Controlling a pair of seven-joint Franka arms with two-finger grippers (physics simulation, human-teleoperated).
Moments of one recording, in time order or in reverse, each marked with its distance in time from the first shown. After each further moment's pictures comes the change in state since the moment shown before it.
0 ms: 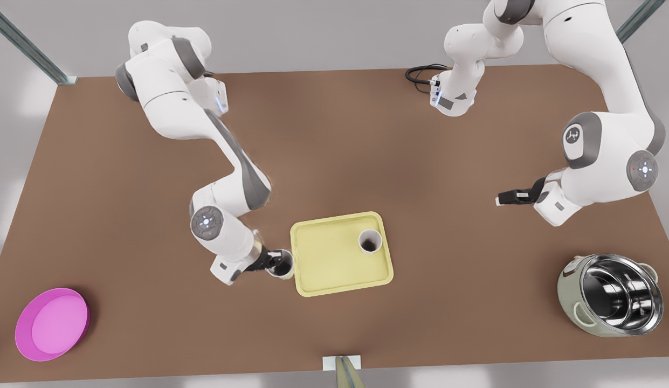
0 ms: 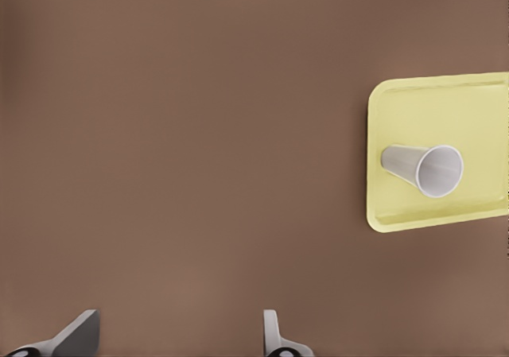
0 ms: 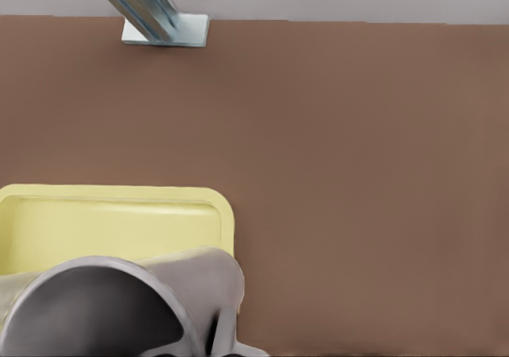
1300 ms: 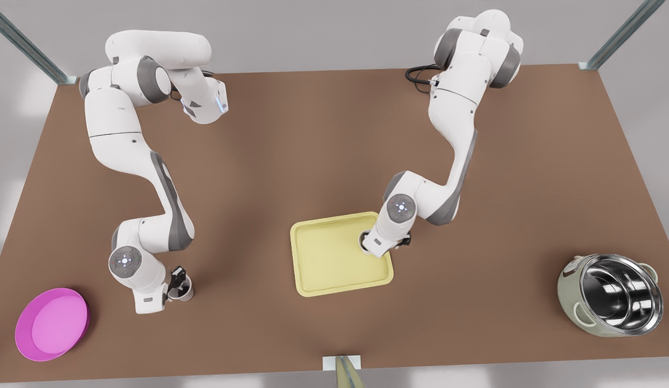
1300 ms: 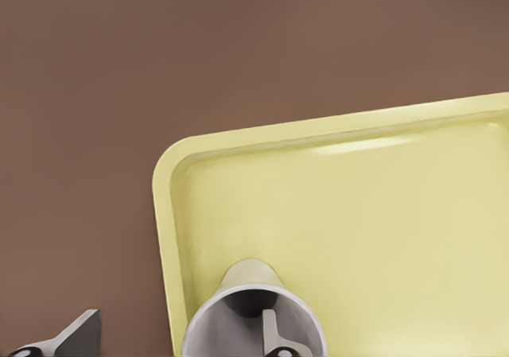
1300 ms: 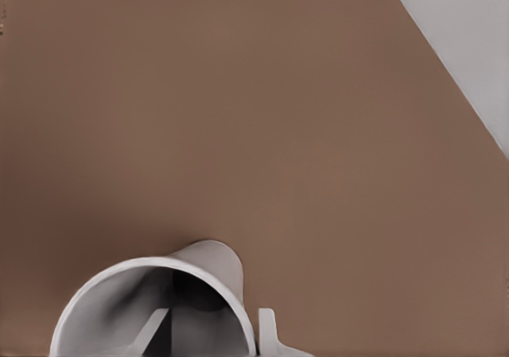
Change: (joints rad) left arm -0.515 0.482 -0.001 0.107 0.204 0.607 -0.493; right arm -0.303 0.089 -0.002 -0.148 -0.301 0.164 -0.952
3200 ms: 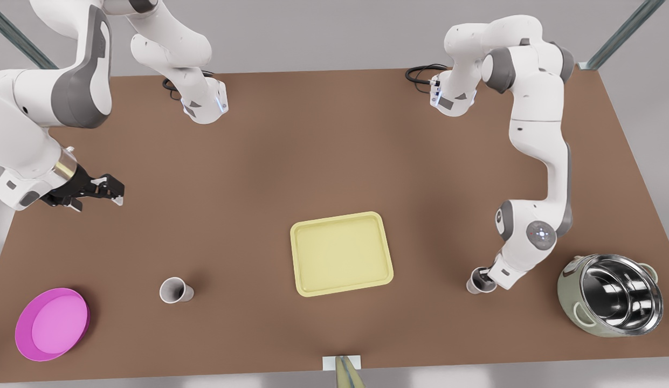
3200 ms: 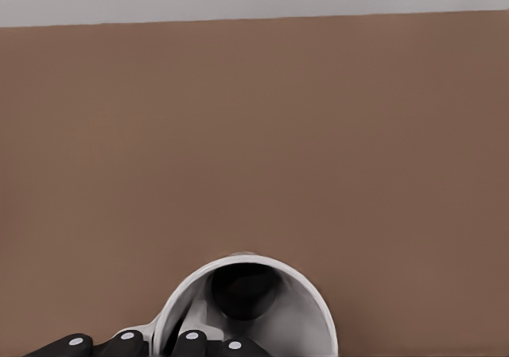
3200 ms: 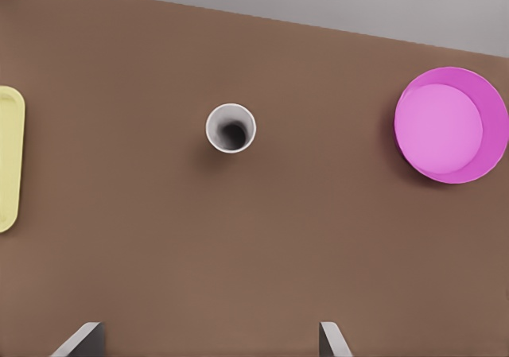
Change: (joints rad) left arm 0.475 0.005 0.013 -0.116 0.016 0.277 0.482; right arm 0.028 -0.695 -0.123 -0.124 0.220 -0.580 0.588
